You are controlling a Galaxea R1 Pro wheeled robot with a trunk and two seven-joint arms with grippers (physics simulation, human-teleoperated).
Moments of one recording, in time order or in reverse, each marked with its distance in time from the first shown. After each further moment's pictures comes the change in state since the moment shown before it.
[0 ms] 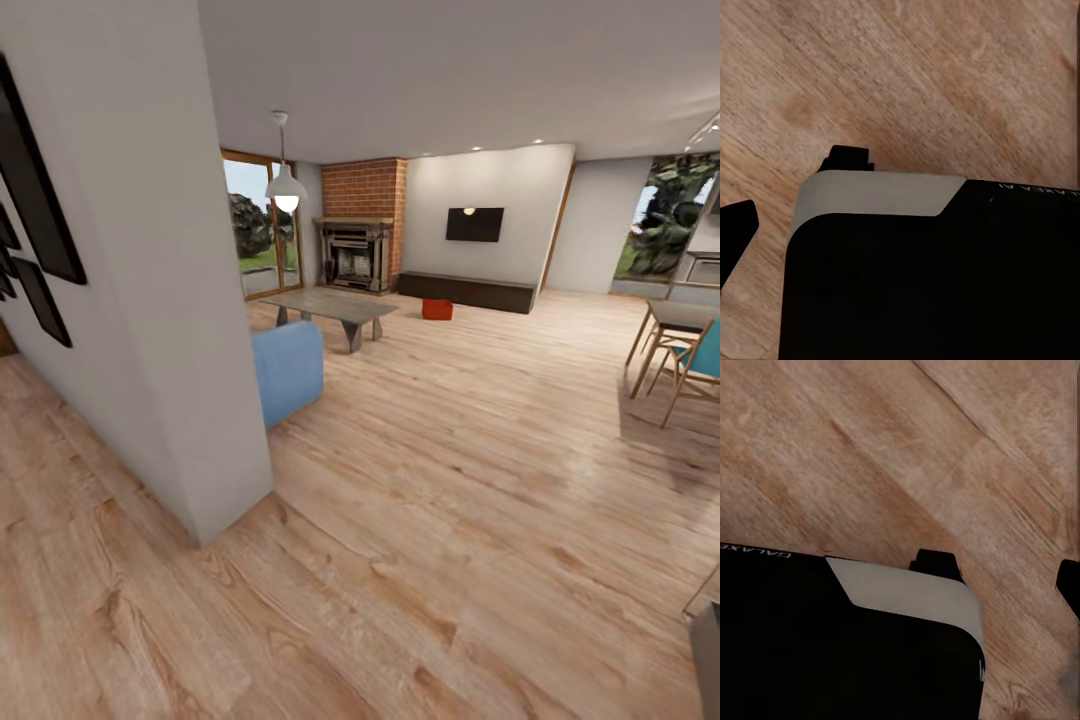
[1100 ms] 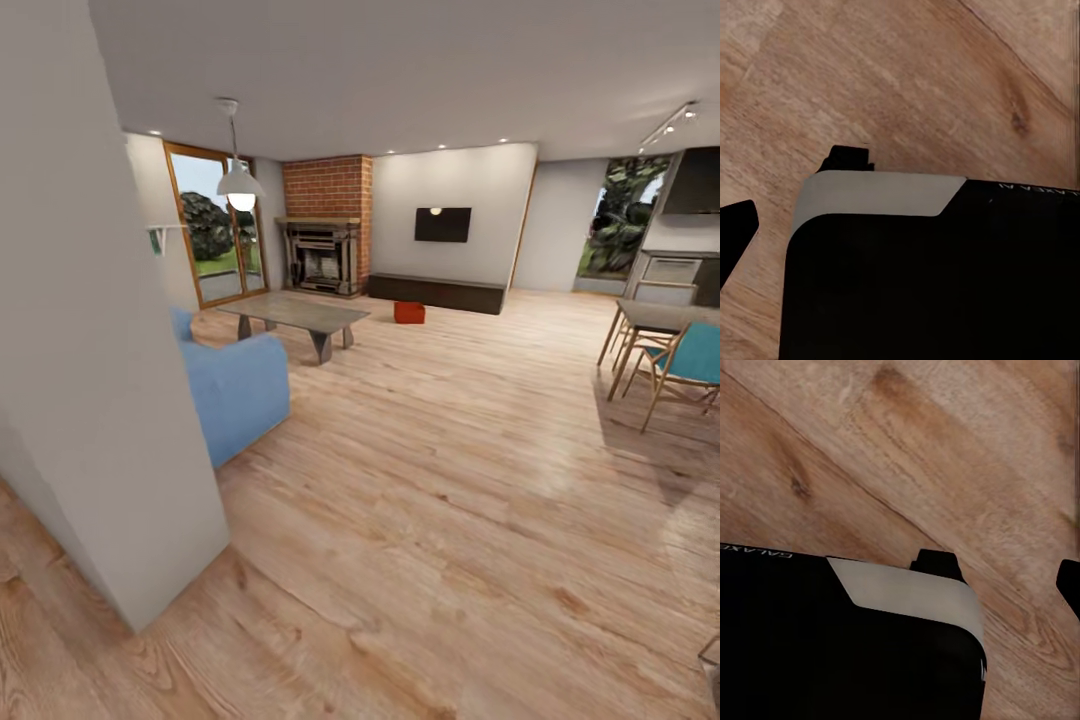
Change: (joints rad) left arm 0.000 0.000 -0.001 0.001 0.000 -0.001 0.000; right arm 0.000 0.001 0.000 0.000 -0.005 0.000 -0.001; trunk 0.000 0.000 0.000
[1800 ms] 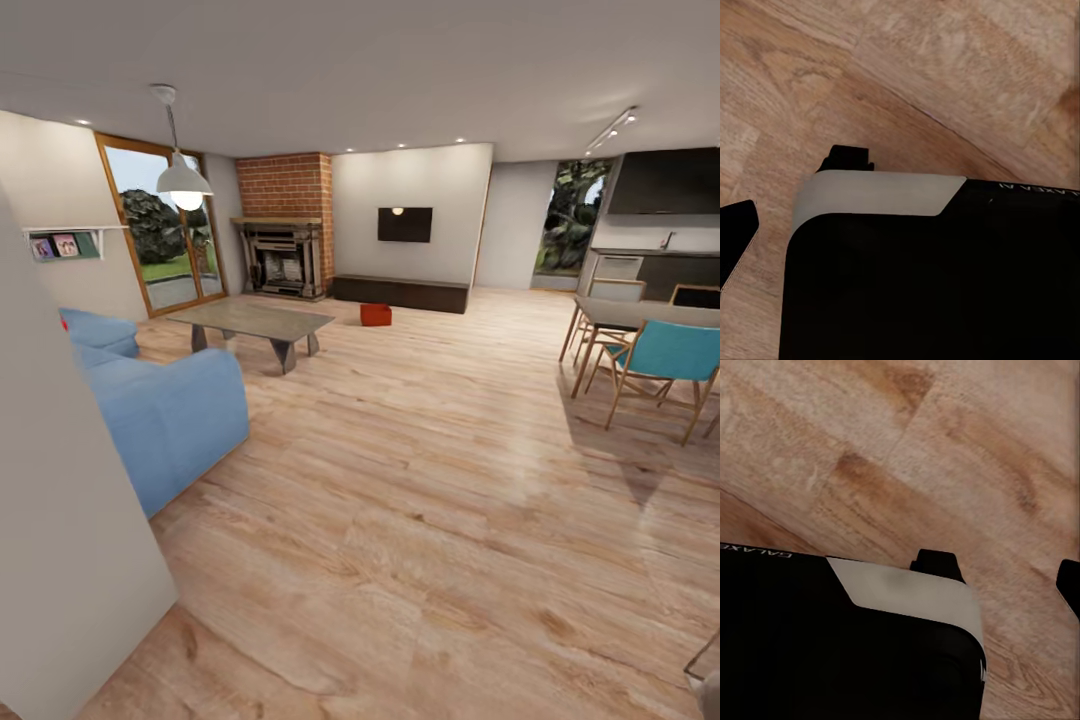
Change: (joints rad) left arm 0.000 0.000 0.000 -0.001 0.000 0.001 0.000; right arm 0.000 0.000 0.001 0.000 0.003 0.000 0.000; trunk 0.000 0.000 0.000
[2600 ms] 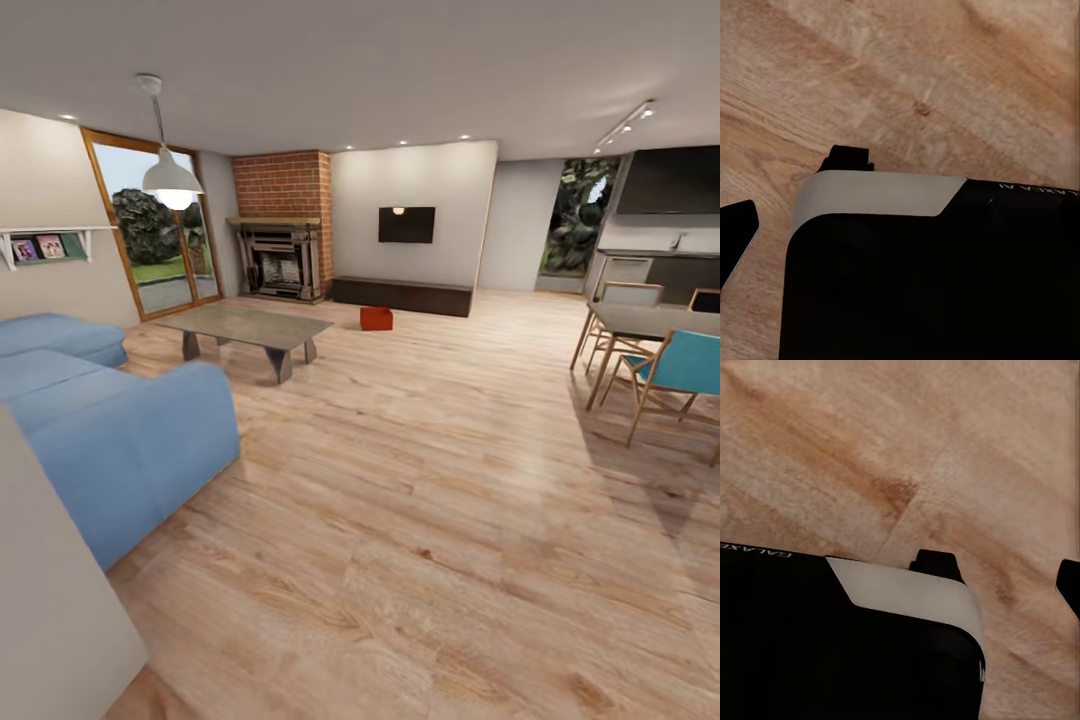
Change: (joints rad) left arm 0.000 0.000 0.000 0.000 0.000 -0.001 0.000; right arm 0.000 0.000 0.001 0.000 0.003 0.000 0.000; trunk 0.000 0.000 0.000
